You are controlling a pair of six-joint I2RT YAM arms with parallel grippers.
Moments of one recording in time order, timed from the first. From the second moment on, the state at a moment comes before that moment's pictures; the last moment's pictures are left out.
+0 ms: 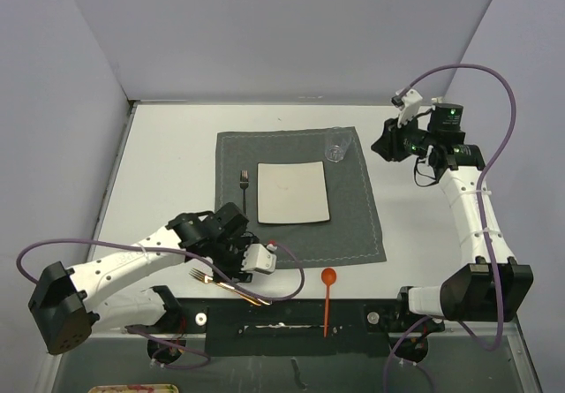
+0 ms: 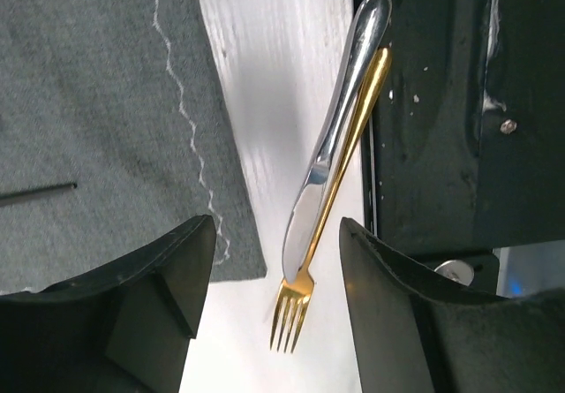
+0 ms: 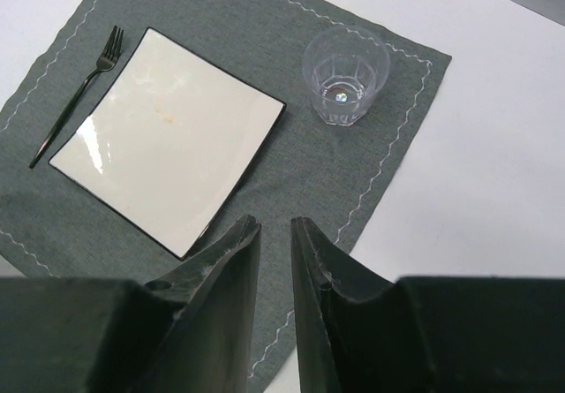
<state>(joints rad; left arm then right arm) -0.90 1.09 0.78 -0.92 0.32 0.75 -0.03 1.32 1.30 -0.61 -0.60 -0.27</state>
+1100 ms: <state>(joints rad) -1.09 1.21 0.63 -0.64 0.30 0.67 -0.10 1.32 1.29 -0.67 -0.63 -0.30</state>
